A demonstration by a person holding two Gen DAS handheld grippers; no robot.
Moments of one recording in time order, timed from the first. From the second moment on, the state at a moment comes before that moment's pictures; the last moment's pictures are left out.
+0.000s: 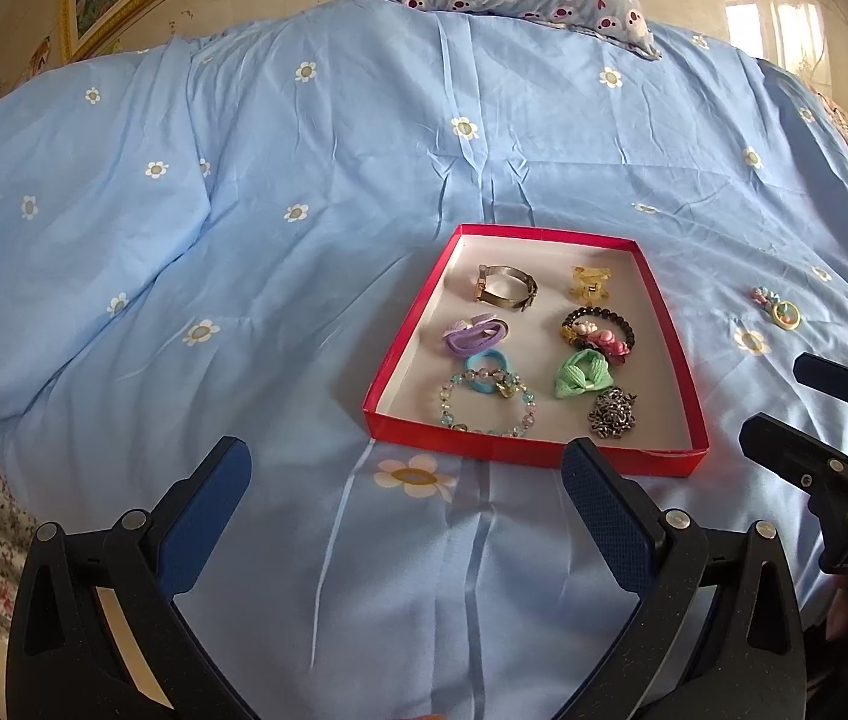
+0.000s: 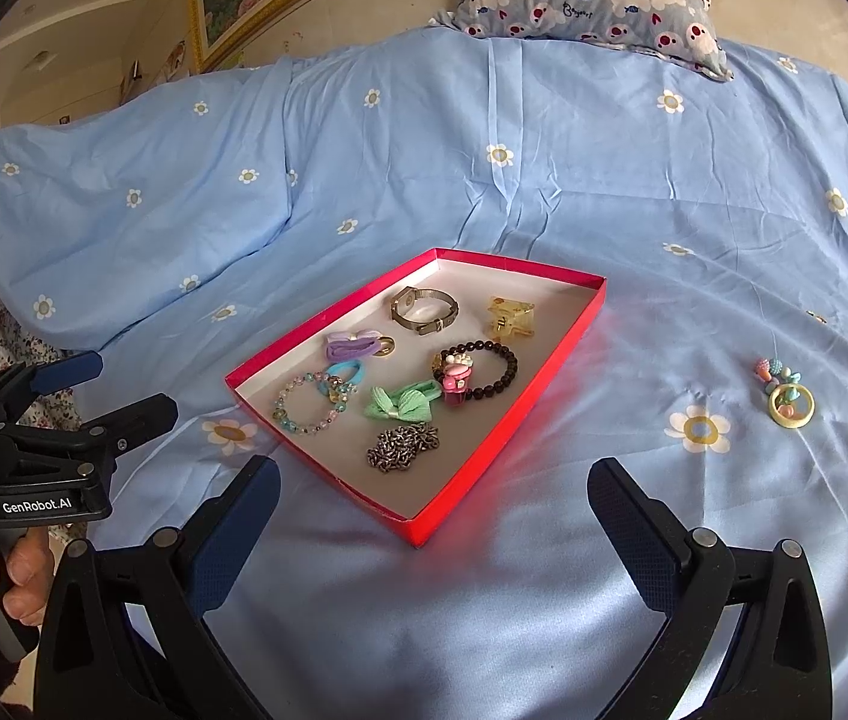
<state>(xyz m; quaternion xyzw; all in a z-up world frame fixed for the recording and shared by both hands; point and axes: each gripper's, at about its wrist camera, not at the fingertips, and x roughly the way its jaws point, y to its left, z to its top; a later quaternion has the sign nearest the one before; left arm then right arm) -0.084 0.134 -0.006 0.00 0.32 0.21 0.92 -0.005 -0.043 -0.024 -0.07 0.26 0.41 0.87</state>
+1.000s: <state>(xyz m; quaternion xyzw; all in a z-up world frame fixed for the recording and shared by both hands) -0.082 0.132 -0.013 0.00 0.33 0.20 0.92 -0.005 -0.042 -0.026 -0.07 0.27 0.41 0.87</state>
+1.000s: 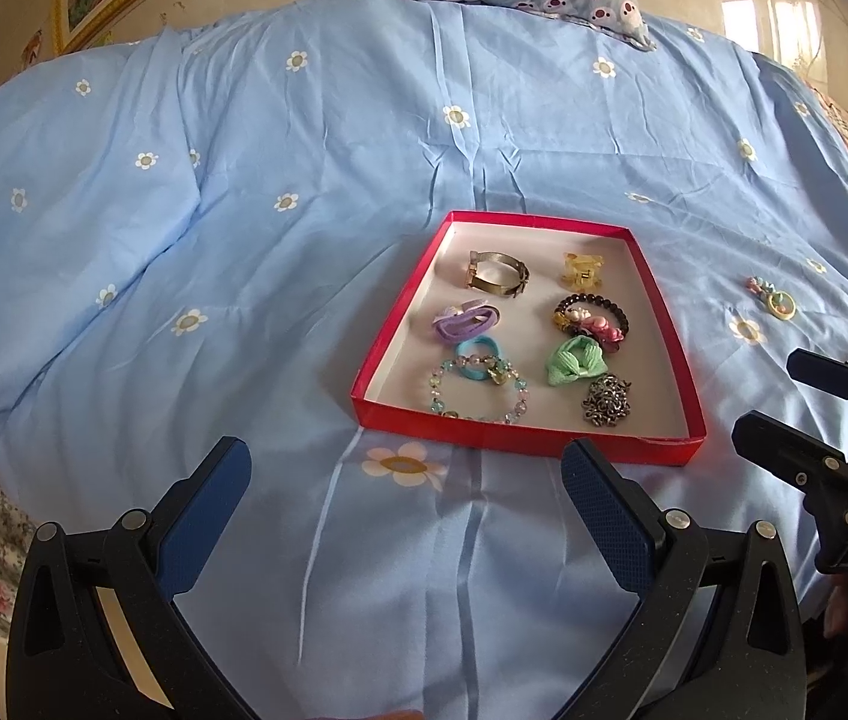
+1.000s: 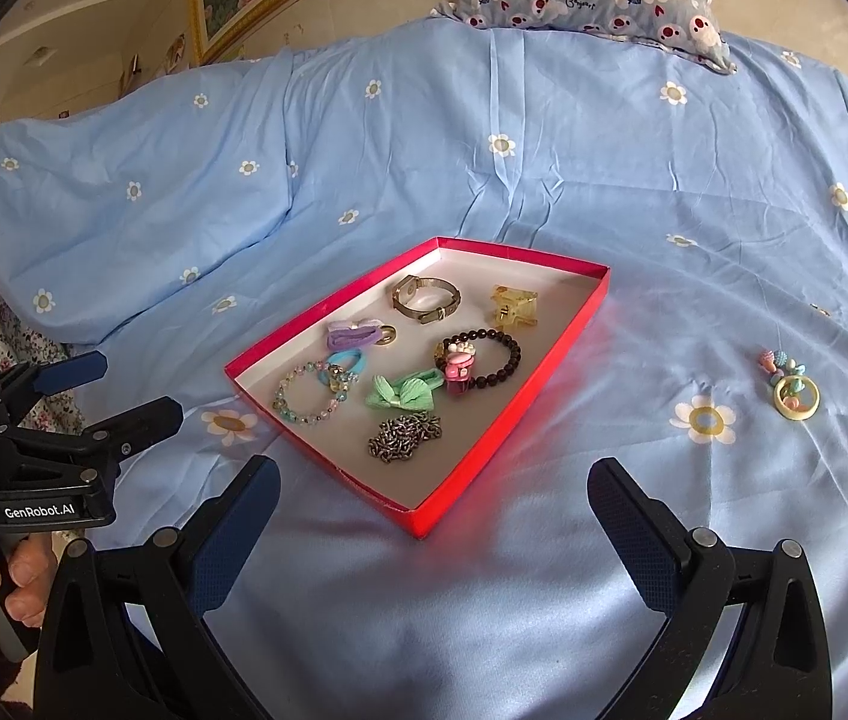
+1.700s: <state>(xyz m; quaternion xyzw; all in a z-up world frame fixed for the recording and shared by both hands) -0.082 0.133 -0.016 -0.01 0.33 0.19 0.92 -0.003 -0.043 -0.026 -0.07 0.27 0.41 0.87</state>
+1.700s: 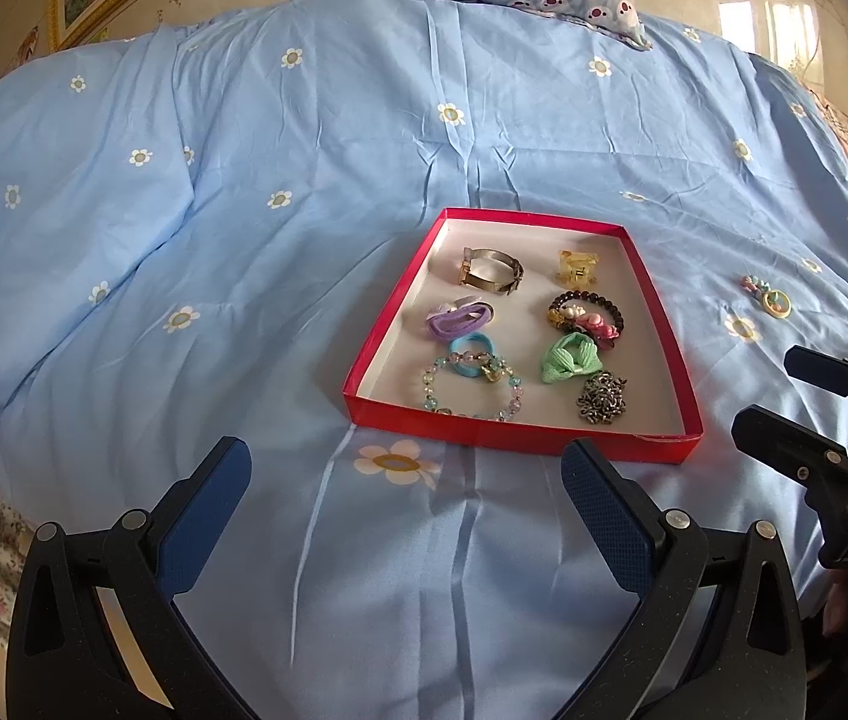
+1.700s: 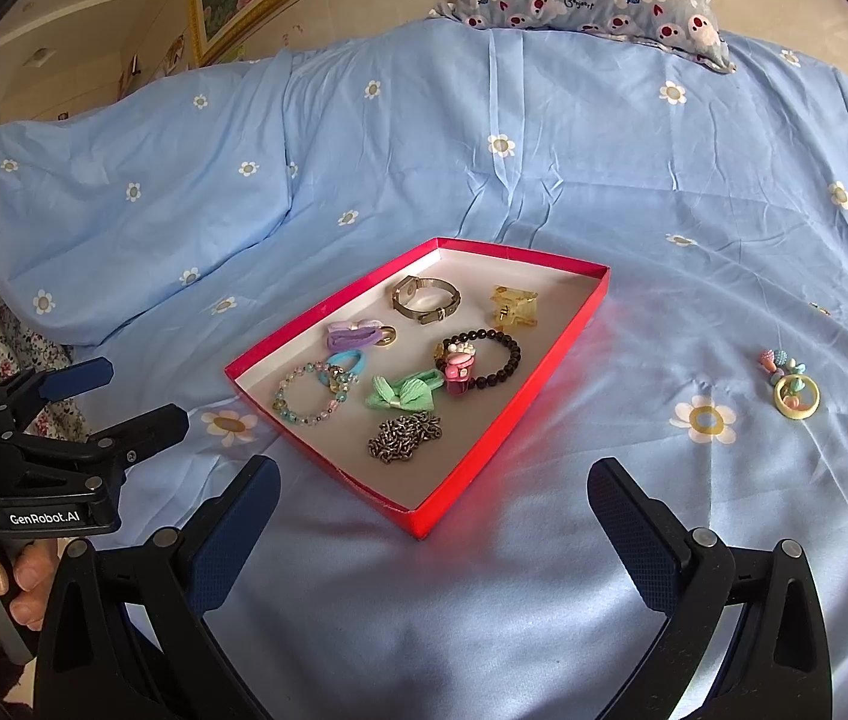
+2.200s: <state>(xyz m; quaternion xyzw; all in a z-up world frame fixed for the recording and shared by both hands) -0.081 0.132 -0.015 -0.01 0.33 0.19 0.92 -0.003 -0.043 -0.027 -0.07 0.27 0.41 0.87</state>
